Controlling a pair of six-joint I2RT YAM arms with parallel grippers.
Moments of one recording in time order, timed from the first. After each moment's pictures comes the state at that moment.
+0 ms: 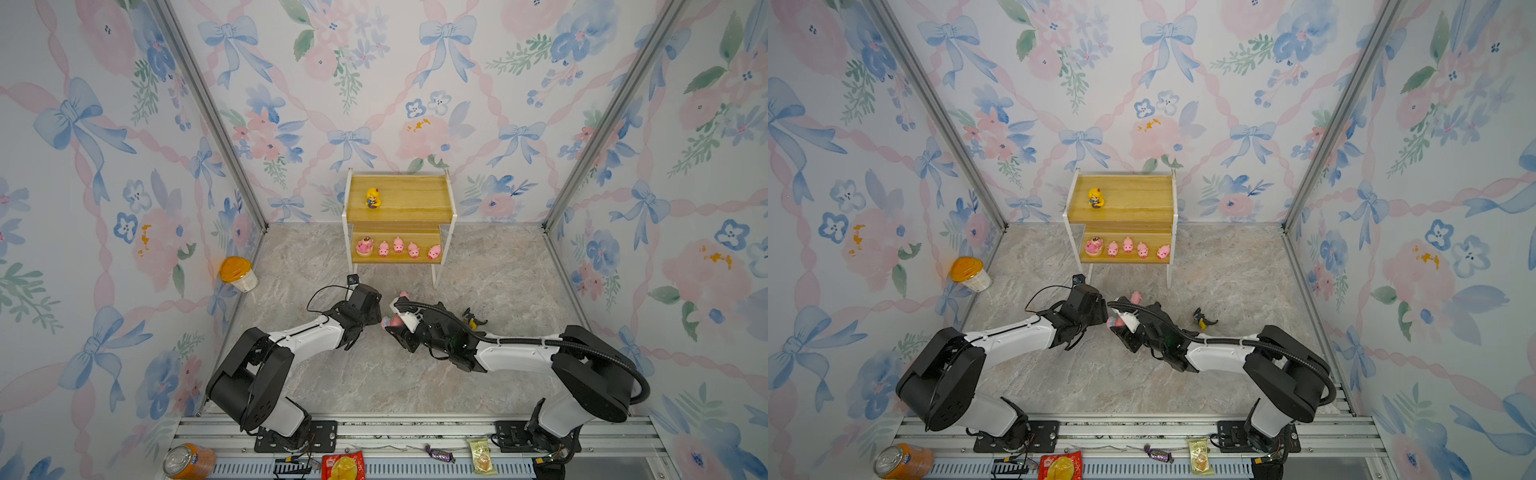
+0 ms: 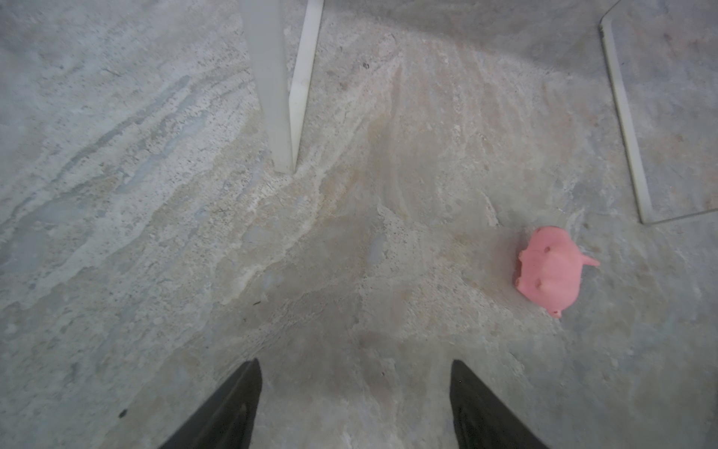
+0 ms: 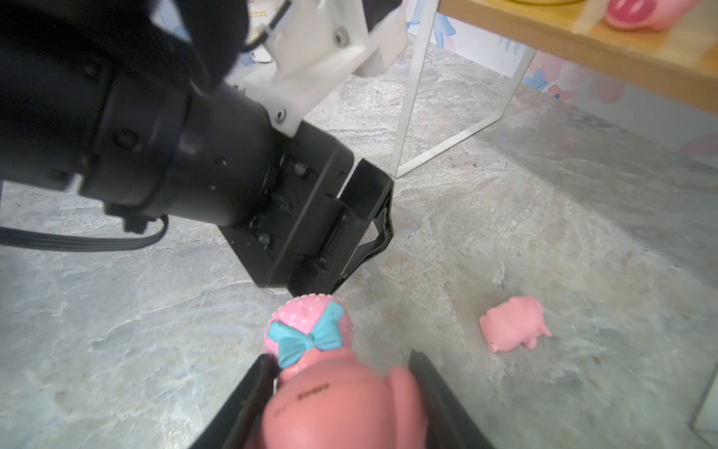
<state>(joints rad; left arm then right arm) -0.57 1.49 0.71 -0.08 -0.32 -0.60 0.95 1.54 0.76 0.30 0.00 0.00</state>
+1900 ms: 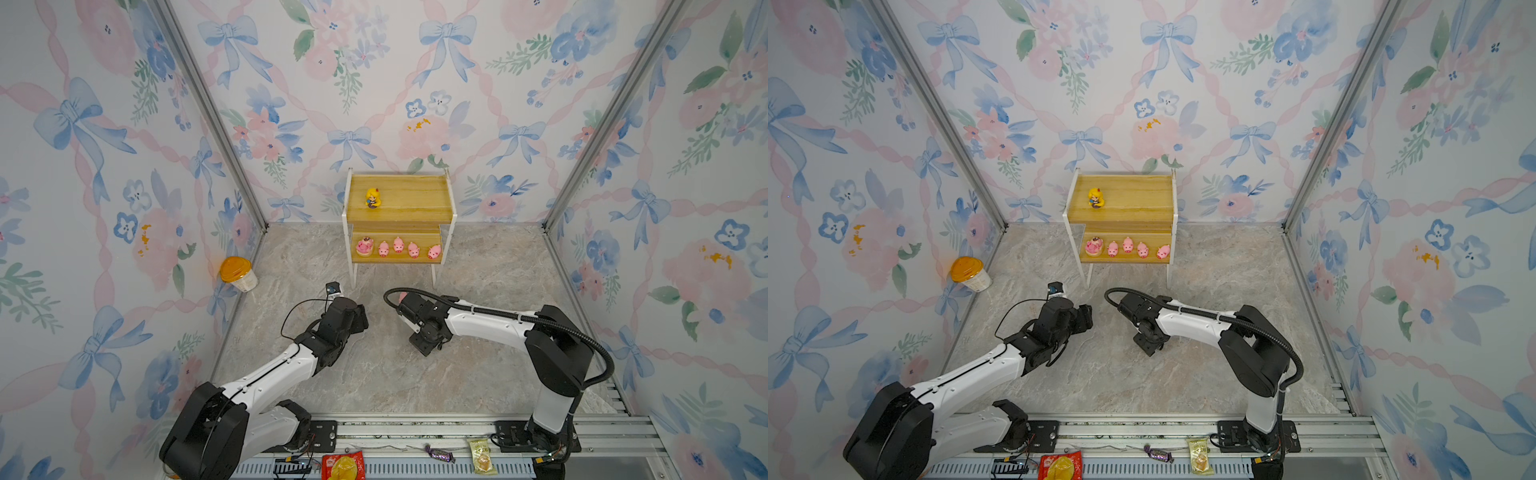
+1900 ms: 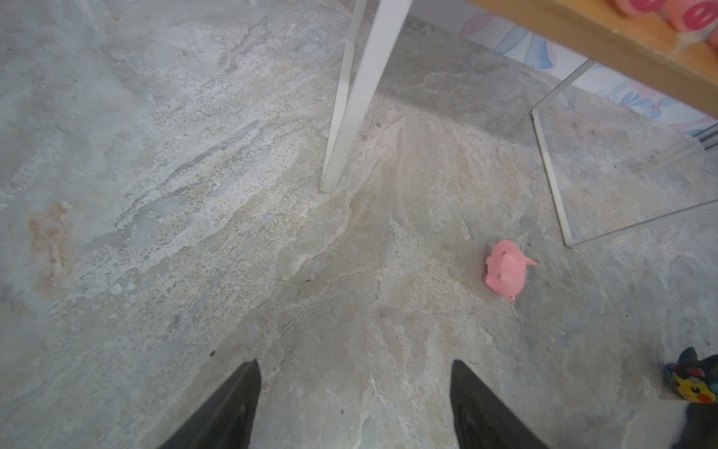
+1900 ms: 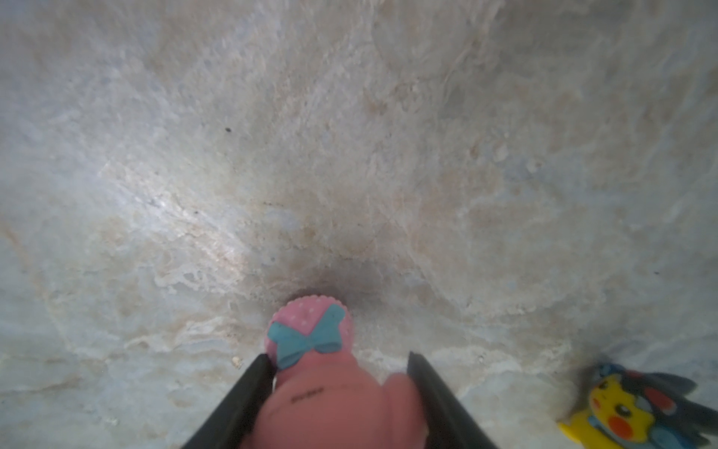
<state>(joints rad) -0.53 1.14 0.51 -0.05 -0.32 -0.61 0.91 1.83 1.23 -0.79 0.17 0.07</state>
